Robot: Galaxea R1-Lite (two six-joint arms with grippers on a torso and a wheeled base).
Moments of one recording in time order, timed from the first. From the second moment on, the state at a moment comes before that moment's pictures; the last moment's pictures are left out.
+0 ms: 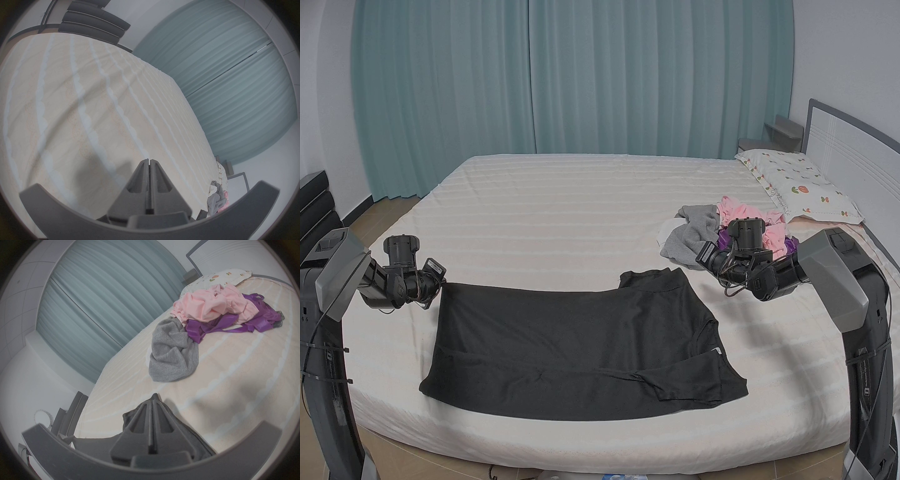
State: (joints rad) left arm 0.18 2.41 -1.37 -0.47 -0.14 -0.92; right arm 0.21 2.54 -1.64 -0.48 0.08 0.72
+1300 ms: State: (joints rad) left arm 0.18 2.43 -1.37 -0.47 -0.14 -0.92; right arm 0.24 2.73 -1.86 -0.40 0.11 0.69
